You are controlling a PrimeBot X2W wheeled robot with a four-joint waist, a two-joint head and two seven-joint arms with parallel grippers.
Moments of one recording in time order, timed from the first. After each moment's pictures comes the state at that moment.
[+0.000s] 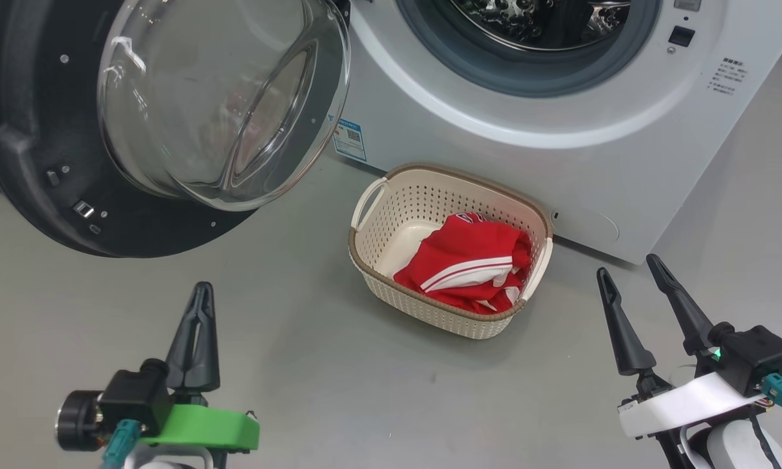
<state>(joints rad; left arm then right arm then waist) -0.01 0.04 -0.21 0.03 -0.26 0.11 -0.25 0.01 -0.25 0.25 0.00 0.40 0.12 -0.26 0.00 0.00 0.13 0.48</state>
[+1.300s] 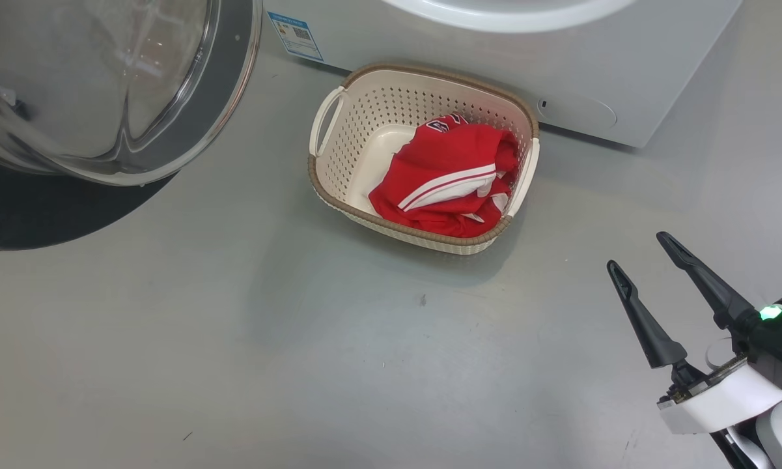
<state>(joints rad) -0.43 0.34 0.54 0.08 -0.69 0.12 0.06 -0.02 -0.46 0.32 -0.10 0.40 0.12 -0.26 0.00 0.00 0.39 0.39</state>
